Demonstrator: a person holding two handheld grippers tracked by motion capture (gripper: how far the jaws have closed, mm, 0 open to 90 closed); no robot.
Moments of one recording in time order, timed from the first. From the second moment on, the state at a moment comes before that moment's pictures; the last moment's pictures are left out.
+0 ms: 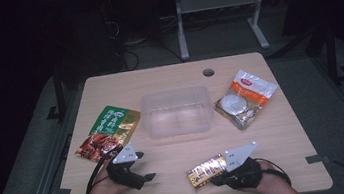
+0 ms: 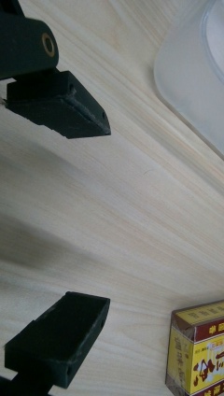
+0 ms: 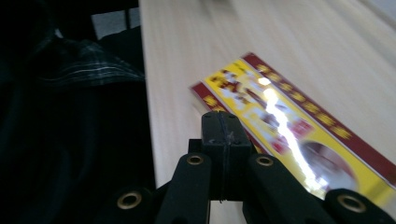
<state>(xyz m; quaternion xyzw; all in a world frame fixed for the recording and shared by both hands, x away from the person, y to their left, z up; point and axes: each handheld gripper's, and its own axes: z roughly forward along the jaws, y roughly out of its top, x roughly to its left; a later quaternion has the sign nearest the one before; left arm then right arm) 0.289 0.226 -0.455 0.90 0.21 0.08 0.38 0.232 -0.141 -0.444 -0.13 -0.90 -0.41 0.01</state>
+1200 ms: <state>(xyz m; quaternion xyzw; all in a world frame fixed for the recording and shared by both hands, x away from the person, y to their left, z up) 0.287 0.221 -0.457 0.90 0.21 0.07 0.38 0.254 -0.098 -0.456 -0.12 -0.92 -0.37 -0.01</state>
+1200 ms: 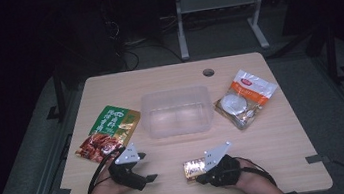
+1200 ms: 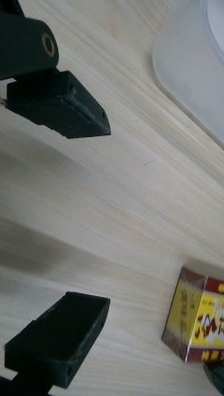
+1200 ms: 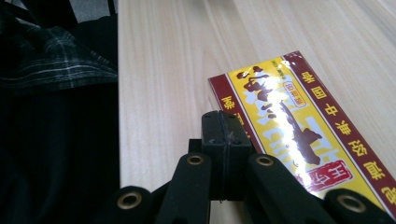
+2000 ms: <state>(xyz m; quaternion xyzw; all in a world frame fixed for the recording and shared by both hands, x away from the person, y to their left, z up) 0.286 0.221 -0.457 0.90 0.20 0.07 0.38 0.278 -0.079 -0.454 -0.15 -0.92 -0.36 -0.03</state>
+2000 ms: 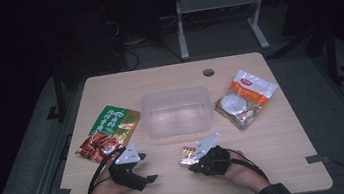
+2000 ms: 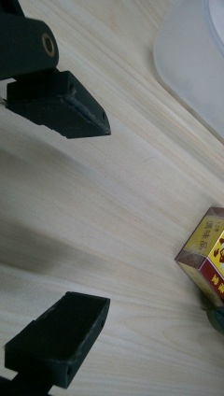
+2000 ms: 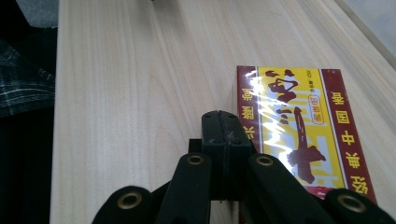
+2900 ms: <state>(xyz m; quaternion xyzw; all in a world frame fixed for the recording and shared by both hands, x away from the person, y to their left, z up) 0.286 0.218 -0.459 0.90 0.20 0.06 0.37 0.285 -0.138 -0.446 -0.25 -0.90 -0.35 -0.05</state>
